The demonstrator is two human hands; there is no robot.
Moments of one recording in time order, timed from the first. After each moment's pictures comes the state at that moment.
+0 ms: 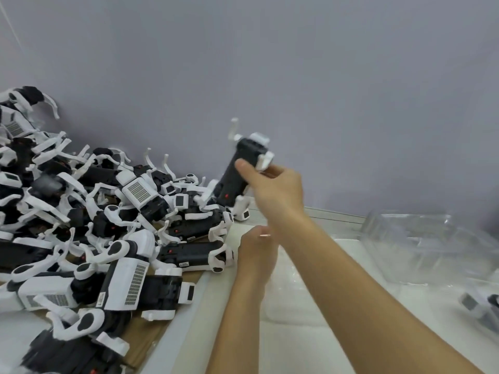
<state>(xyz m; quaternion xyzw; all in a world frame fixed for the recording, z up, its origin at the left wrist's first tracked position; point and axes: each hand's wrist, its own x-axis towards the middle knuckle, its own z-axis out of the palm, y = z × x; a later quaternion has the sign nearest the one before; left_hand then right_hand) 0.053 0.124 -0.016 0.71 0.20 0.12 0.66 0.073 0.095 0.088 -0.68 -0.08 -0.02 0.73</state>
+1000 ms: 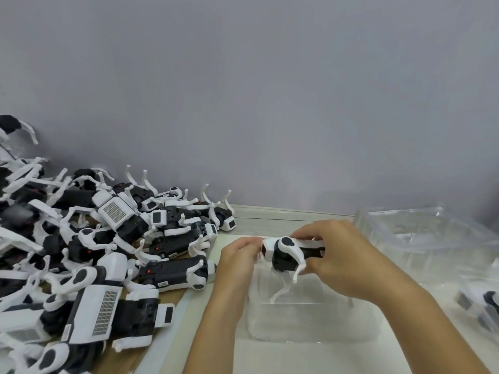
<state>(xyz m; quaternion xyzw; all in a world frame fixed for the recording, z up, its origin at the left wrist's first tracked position) 0.048 0.126 -0.014 0.66 0.20 0.08 0.72 0.067 -0.051 0.046 -0.91 -0.26 0.01 0.33</state>
